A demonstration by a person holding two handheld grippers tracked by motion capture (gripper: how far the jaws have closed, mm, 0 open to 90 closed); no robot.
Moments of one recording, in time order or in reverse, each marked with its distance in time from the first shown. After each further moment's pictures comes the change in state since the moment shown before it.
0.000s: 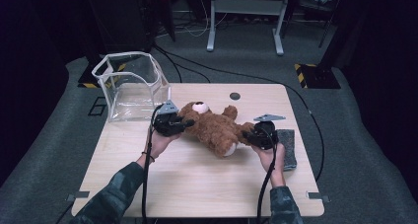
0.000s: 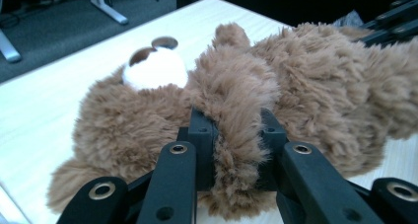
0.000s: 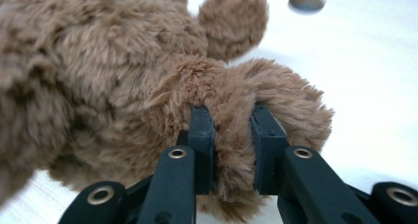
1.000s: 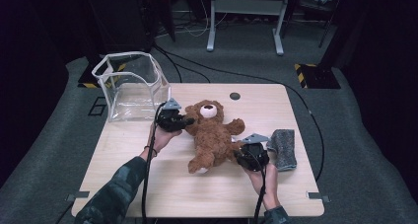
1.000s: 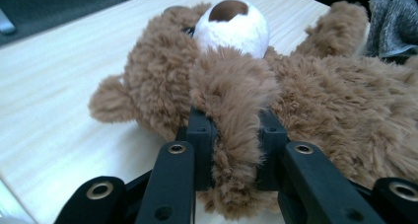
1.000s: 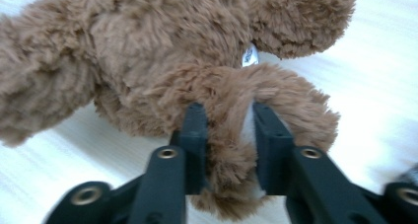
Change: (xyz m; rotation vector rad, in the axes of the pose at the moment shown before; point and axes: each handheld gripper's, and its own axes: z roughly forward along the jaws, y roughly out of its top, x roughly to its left) left arm 0.030 -0.020 0.030 0.084 -0.005 -0.066; right arm 0.060 -0.040 -0.013 0.067 -0.031 -0.073
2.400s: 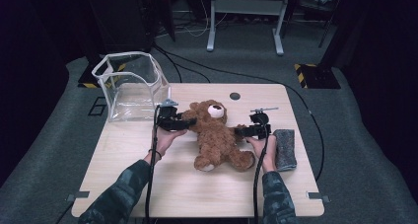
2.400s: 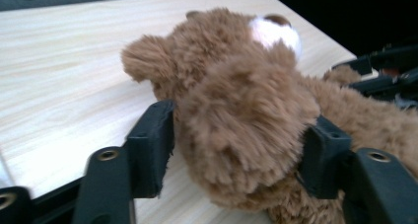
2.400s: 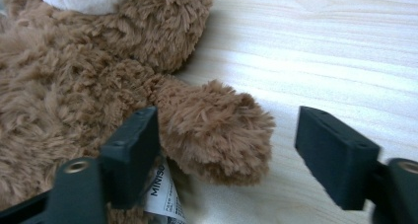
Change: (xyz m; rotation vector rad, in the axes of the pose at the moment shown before) left arm -0.006 0.004 -0.002 -0.059 0.074 -0.200; right arm -0.094 0.047 0.079 0.074 0.105 0.260
